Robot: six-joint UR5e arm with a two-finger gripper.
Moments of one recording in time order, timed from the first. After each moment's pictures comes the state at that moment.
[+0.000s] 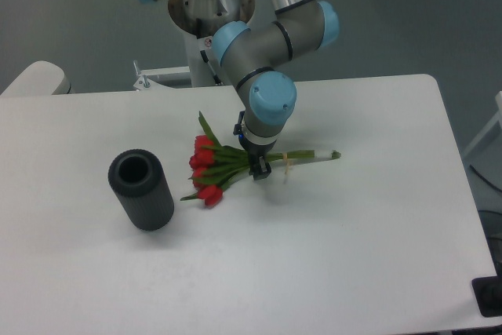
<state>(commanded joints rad) 2.49 -1.87 -2.00 -1.00 1.53 1.76</state>
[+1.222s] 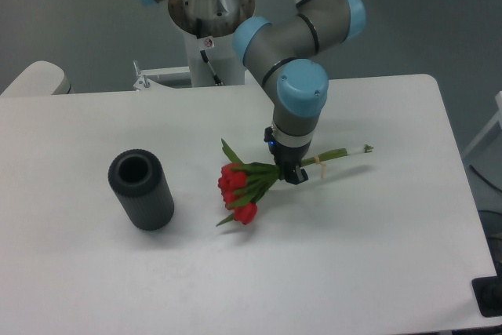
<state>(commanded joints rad) 2.54 -1.93 -1.75 -1.01 1.53 1.62</state>
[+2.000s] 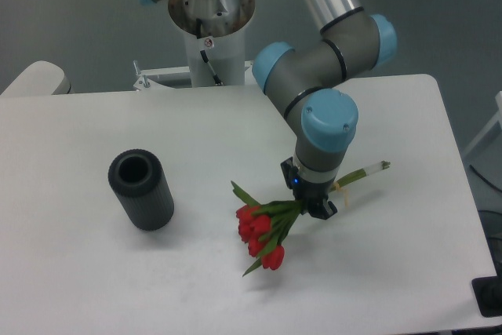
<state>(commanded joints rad) 2.51 -2.08 -1.46 -1.13 1.53 1.44</state>
